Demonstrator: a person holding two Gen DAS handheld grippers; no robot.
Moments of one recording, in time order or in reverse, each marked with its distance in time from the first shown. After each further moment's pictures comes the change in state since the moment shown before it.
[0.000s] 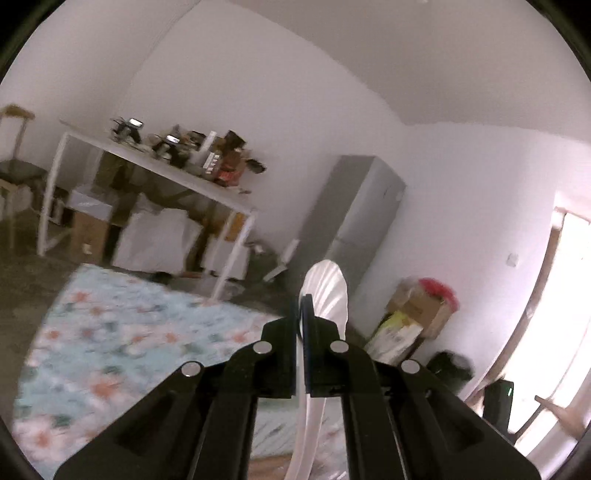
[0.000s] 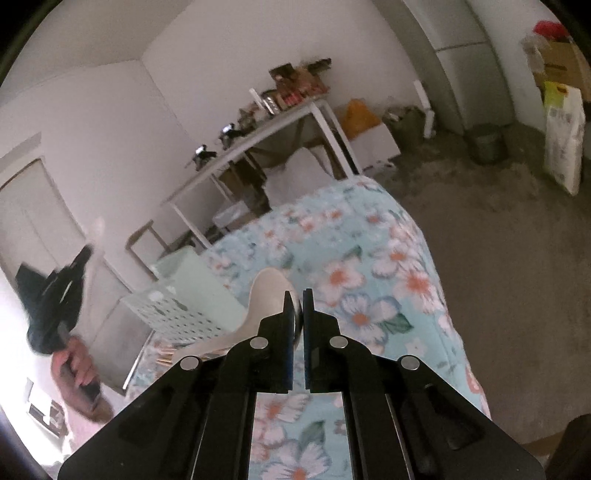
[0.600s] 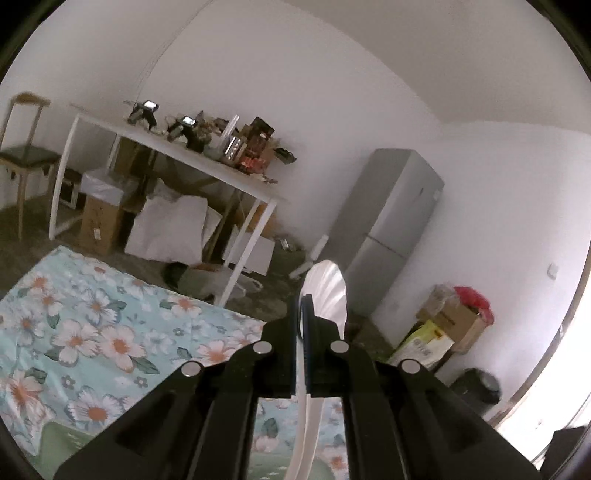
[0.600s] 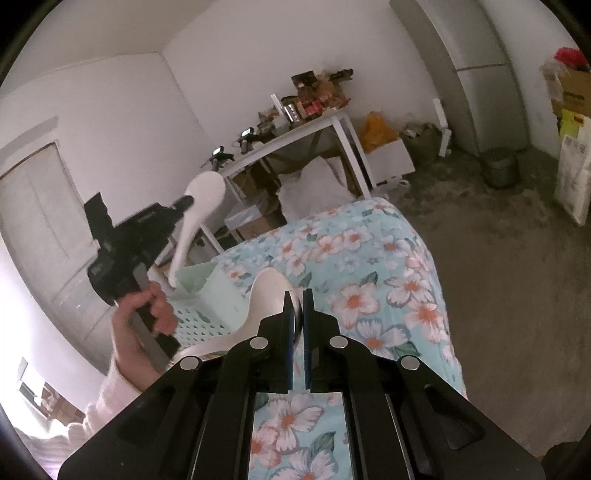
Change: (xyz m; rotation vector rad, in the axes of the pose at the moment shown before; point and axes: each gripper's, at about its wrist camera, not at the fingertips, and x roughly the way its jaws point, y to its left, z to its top) left arm 0.137 -0.033 -0.019 -0.009 0.017 0.172; right arm -0.004 0.018 0.017 -0.081 -0.015 0.021
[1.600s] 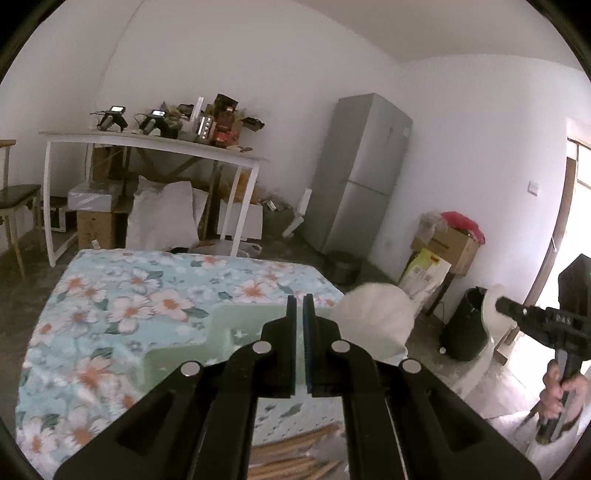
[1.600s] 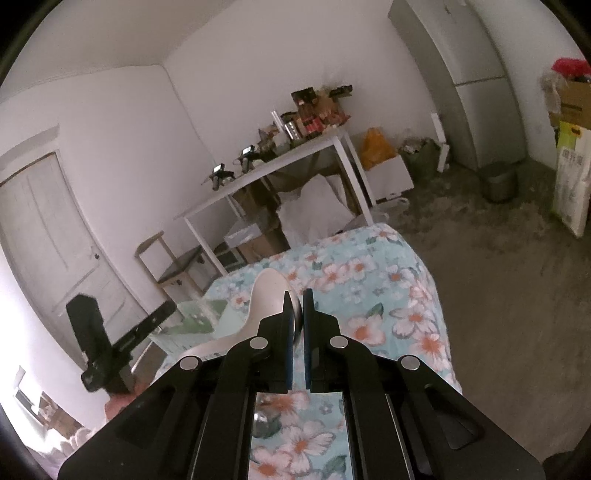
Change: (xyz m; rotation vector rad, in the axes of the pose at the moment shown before) left arm -0.082 0.047 -0.038 0.209 0.156 -0.055; right arm -0.003 0.015 0.029 0.005 -0.067 -0.012
